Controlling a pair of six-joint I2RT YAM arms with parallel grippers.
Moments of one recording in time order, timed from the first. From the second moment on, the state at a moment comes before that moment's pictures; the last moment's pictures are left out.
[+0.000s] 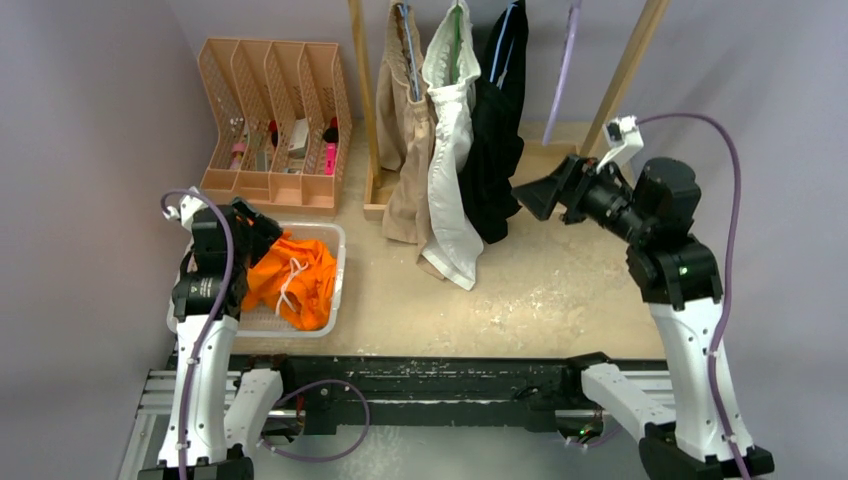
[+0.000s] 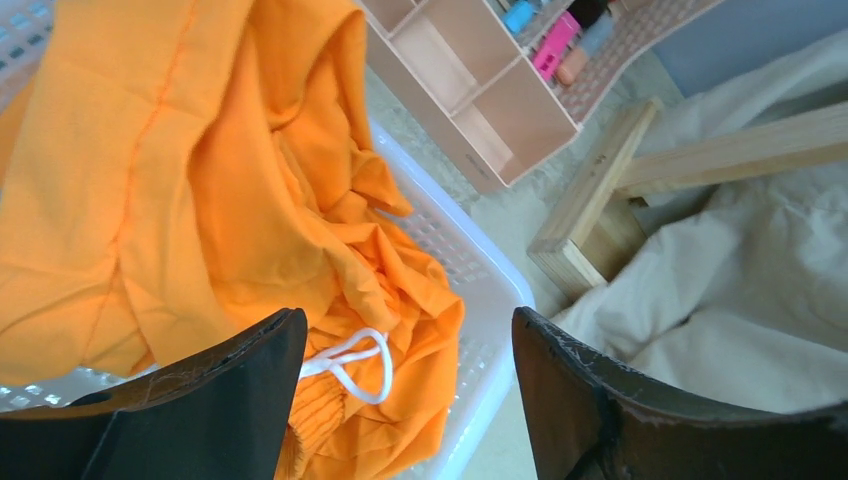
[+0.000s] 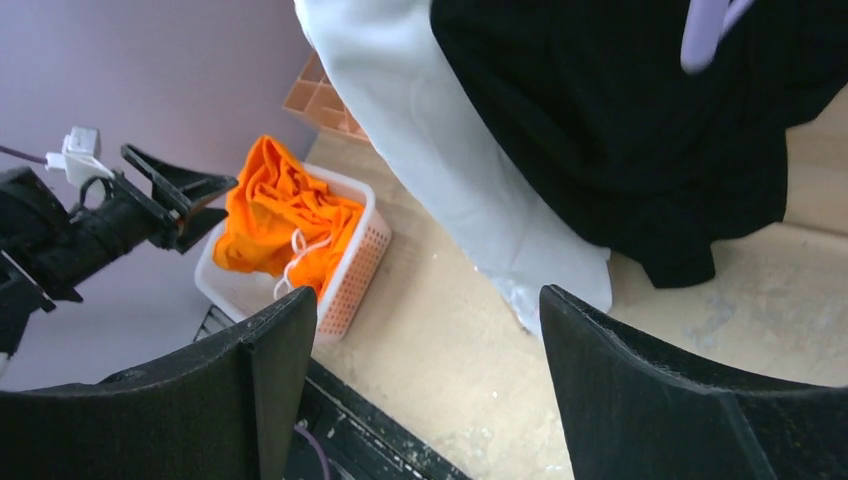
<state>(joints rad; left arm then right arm) 0.08 0.76 0.91 -0.72 -0.21 -0.73 0.18 0.89 1.32 -0.68 -0.44 0.48</state>
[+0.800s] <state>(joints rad) 0.08 0.78 0.96 -0.72 0.11 -0.71 0.48 1.46 2.06 -0.84 0.14 0.36</state>
